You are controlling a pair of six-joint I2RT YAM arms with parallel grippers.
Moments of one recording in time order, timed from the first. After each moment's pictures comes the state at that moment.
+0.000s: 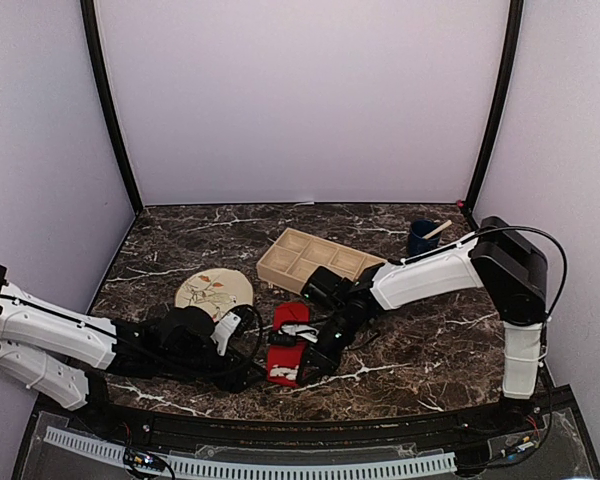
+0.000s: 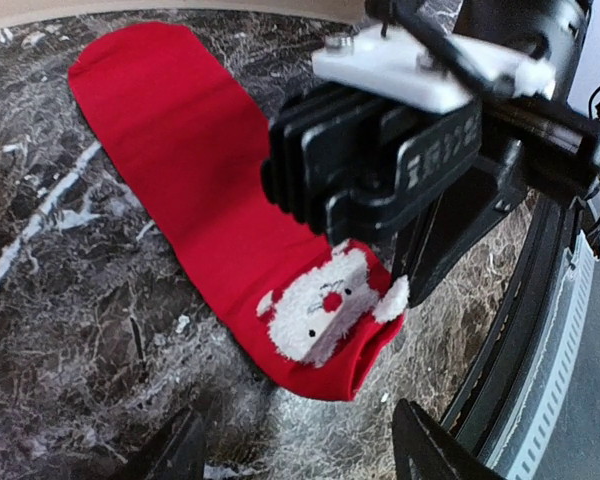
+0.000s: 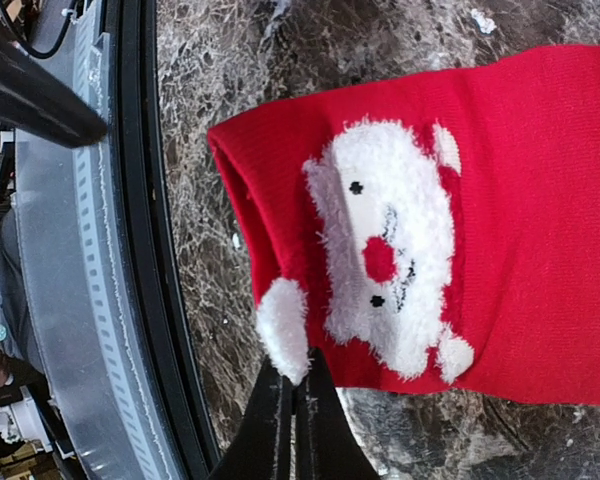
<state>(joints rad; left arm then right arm) -1.13 1.24 0.43 0.09 0.00 -0.53 1.02 2.00 1.23 -0.48 -0.73 -0.10</state>
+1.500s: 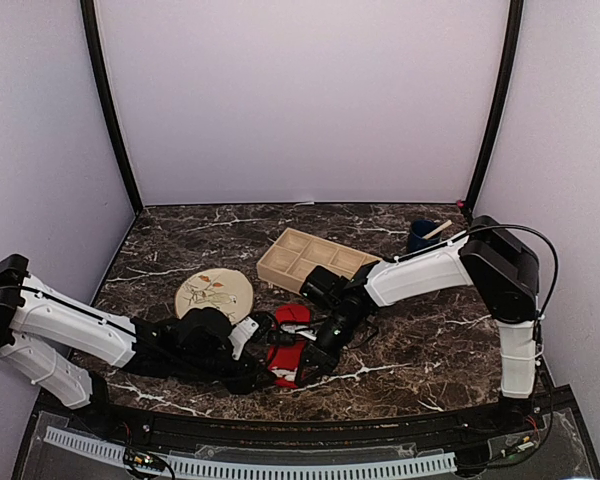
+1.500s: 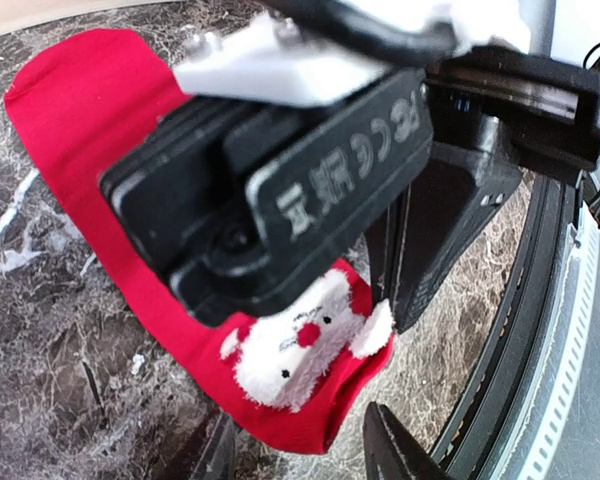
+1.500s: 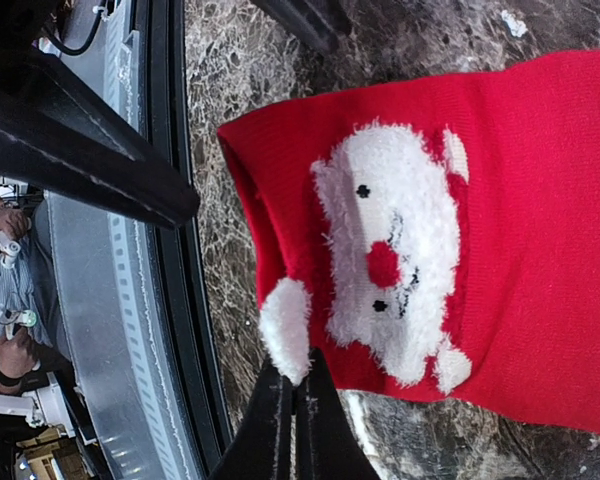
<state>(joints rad) -1.14 1.39 0.49 0.14 0.06 -0.45 0.99 2.06 1.28 -0.54 -0.84 -0.13</state>
